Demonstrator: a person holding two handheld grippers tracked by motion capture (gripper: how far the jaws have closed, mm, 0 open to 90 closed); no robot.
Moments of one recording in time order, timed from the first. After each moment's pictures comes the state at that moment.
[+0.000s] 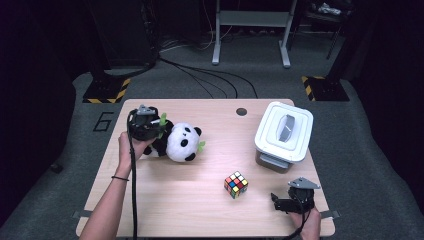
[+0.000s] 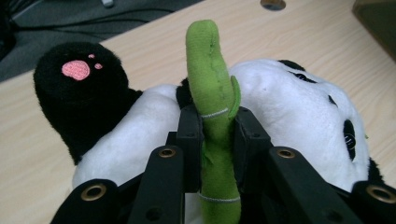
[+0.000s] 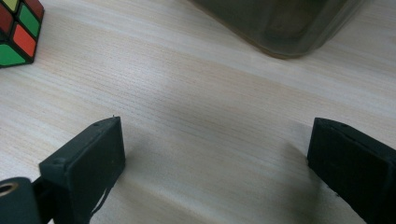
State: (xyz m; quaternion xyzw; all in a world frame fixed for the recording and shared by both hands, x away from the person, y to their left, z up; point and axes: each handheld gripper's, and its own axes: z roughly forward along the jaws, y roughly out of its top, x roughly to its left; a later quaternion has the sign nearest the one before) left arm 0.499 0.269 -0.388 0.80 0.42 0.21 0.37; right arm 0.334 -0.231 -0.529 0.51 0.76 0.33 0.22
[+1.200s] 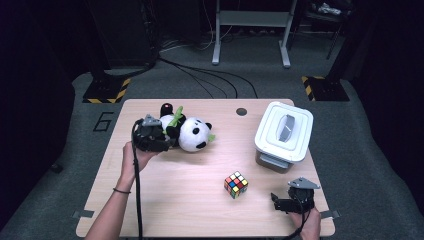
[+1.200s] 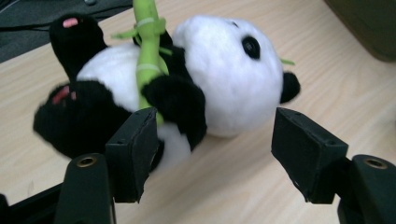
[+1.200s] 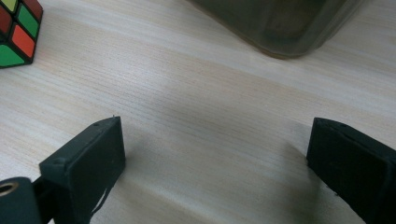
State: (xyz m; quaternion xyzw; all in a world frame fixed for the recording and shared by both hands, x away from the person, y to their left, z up) left arm 0.452 0.260 -0.402 0.82 0.40 0.19 0.36; right arm 0.334 -0.230 -0.529 0.51 0.76 0.33 0.22
